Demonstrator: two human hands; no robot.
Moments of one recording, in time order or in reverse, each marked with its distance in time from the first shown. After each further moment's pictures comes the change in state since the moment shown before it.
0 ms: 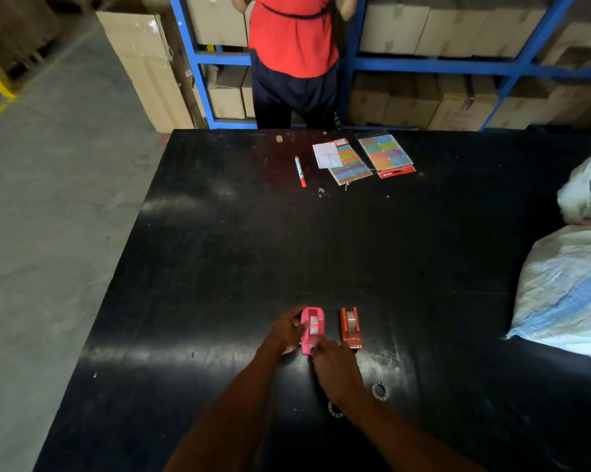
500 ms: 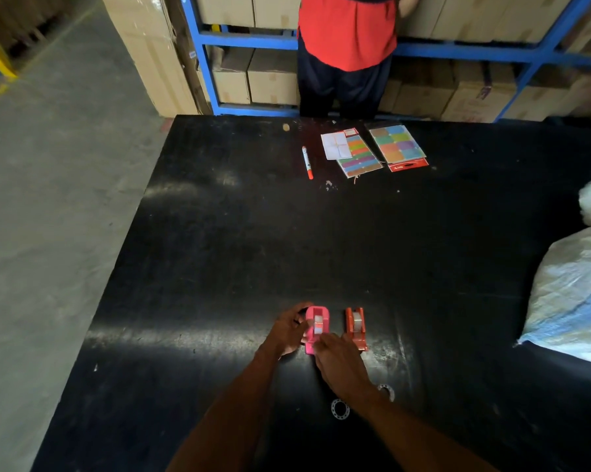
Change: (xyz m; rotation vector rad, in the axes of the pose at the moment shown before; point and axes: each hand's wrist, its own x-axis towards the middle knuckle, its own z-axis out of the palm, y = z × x) left_hand -0.005 0.006 -0.002 -0.152 0.008 0.030; right_hand 0.011 0.011 -0.008 0.051 0.016 -0.096
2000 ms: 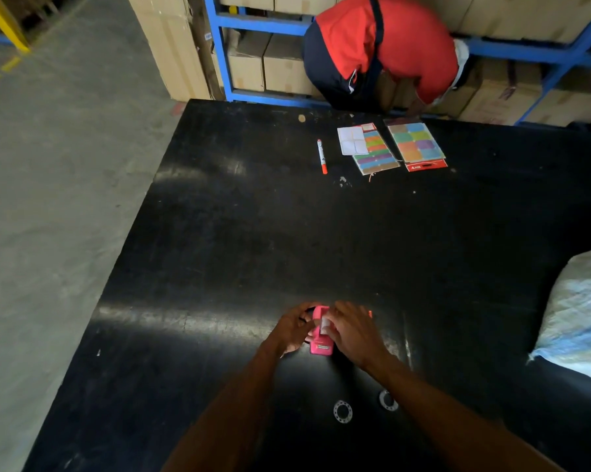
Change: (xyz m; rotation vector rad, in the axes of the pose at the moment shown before) left_hand -0.004 0.010 -0.006 -0.103 -0.081 -0.027; right_hand 0.048 0.037 -0.030 0.019 -0.037 -0.036
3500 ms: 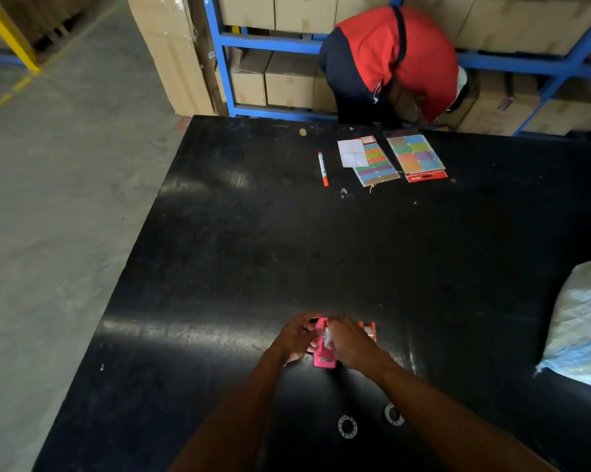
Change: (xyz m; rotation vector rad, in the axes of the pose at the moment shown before) left_hand -0.004 0.019 -0.002 -0.019 -0.040 -0.059; right_hand 0.017 -0.025 -0.023 0.228 -0.199 0.111
